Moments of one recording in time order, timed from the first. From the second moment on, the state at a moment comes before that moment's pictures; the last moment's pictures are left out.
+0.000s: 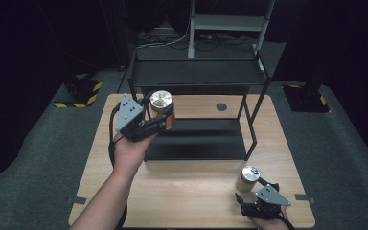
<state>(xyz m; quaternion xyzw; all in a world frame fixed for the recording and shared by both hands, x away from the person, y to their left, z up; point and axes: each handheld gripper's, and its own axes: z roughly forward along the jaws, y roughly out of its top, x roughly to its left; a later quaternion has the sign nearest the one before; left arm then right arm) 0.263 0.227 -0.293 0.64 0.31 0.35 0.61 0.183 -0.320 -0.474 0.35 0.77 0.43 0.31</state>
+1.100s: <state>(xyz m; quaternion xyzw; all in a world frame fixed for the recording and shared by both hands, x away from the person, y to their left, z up) 0.293 0.212 -0.244 0.61 0.31 0.39 0.62 0.182 -0.321 -0.475 0.35 0.77 0.43 0.31</state>
